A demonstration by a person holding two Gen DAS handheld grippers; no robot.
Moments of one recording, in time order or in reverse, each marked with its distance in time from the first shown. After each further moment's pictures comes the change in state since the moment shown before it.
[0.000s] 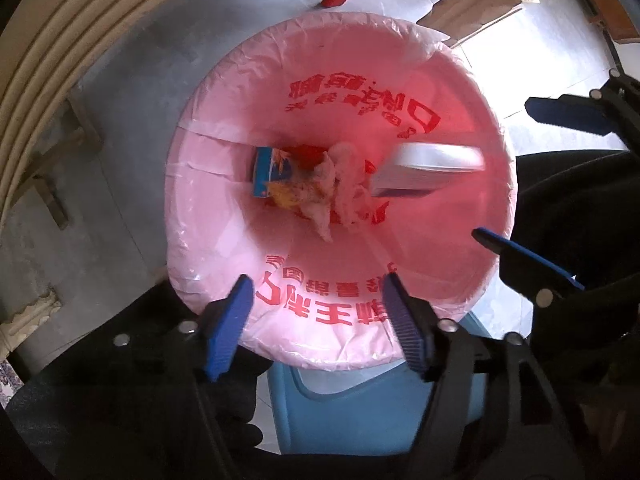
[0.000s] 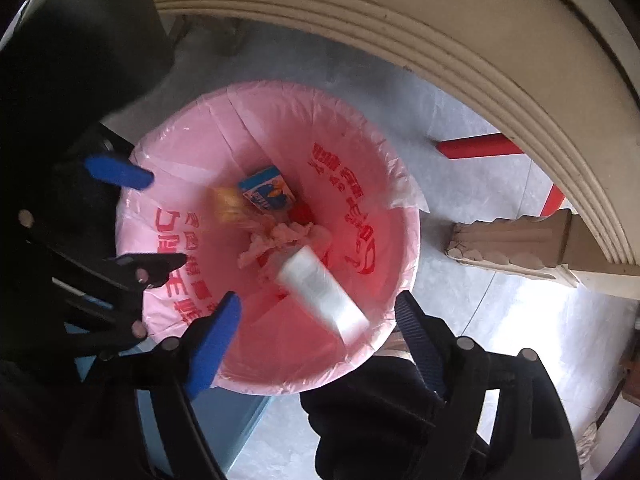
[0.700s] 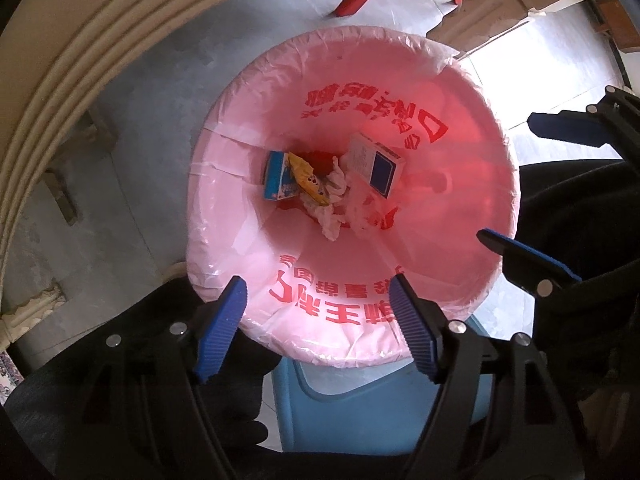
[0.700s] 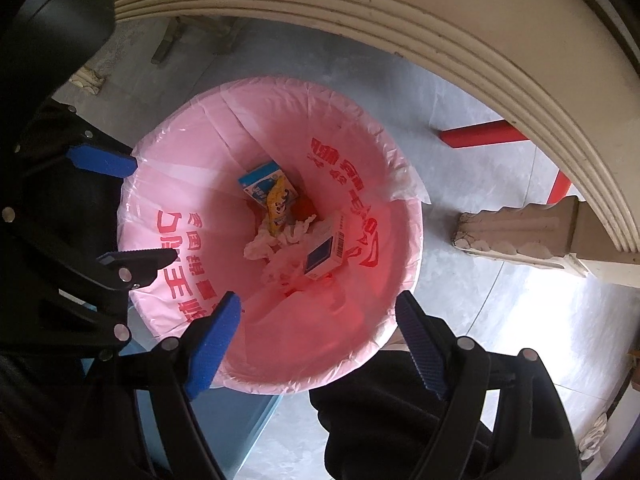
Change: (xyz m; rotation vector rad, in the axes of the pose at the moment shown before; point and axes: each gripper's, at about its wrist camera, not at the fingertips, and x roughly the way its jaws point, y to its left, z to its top) left arm -0.015 0.004 -0.006 -0.025 -0.042 0.032; right arm 0.003 -0.006 -0.001 0.043 0.012 0.033
